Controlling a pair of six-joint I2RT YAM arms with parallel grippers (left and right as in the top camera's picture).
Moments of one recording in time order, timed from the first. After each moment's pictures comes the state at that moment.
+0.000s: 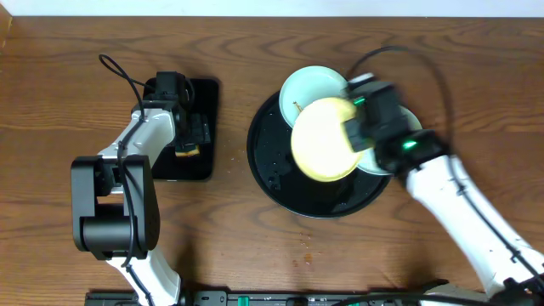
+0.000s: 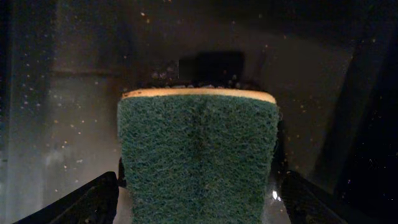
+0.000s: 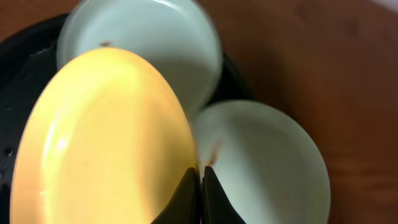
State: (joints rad) left arm 0.00 1.91 1.18 -0.57 -0.06 -0.17; right arm 0.31 1.45 1.10 -0.54 0.11 0.01
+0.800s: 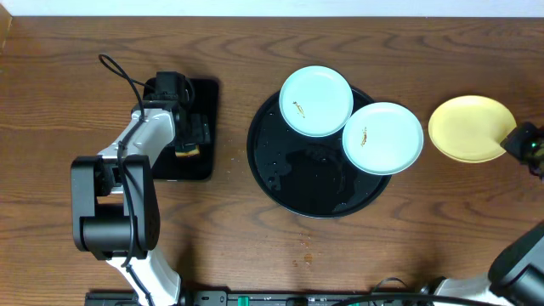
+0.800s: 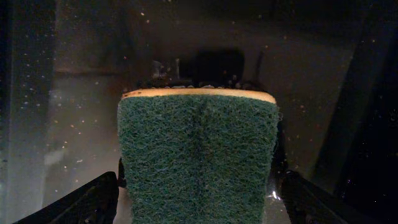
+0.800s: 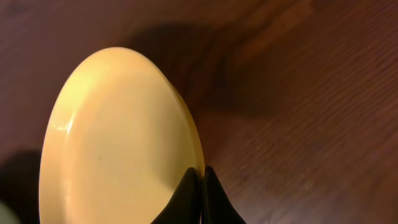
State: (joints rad) left arm 0.00 1.91 1.18 -0.57 -0.06 -0.17; right arm -0.65 1.71 1.10 -0.39 -0.24 0.12
